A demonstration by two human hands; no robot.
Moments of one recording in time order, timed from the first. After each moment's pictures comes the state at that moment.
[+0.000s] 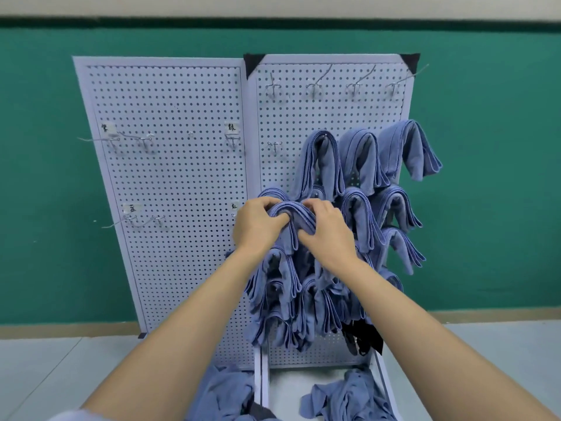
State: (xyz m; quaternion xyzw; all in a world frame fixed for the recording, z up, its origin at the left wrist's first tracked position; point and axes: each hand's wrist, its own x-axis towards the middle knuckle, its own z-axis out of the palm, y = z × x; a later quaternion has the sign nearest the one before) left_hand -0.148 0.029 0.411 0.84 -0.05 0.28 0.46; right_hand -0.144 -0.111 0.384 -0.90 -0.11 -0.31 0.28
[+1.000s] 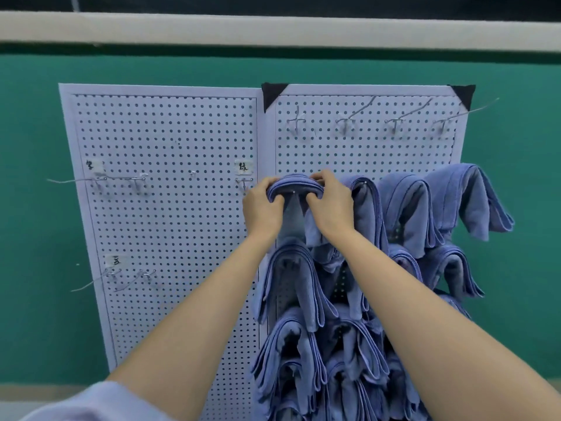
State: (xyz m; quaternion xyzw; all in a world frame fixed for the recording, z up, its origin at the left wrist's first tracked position) left_hand 0.029 0.047 0.482 0.74 -0.10 0.40 0.53; right_hand 0.016 -0.072 0.492 -0.82 -0.09 -0.39 0.41
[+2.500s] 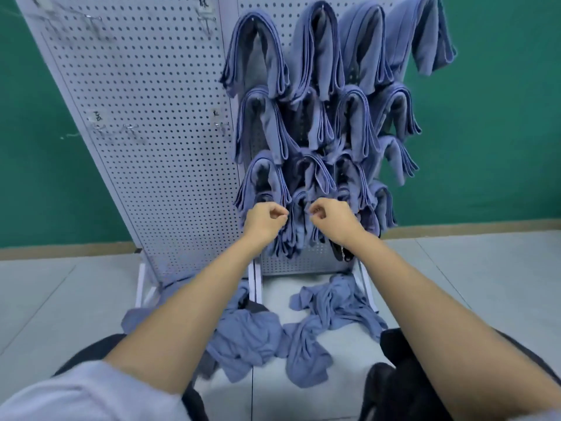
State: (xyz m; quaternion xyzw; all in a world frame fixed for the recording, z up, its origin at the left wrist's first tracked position) left_hand -0.152 0.014 0.233 0.88 -0.06 0.05 0.47; right_hand -0.174 -0.149 0.253 -0.95 -0.04 -0.05 0.29
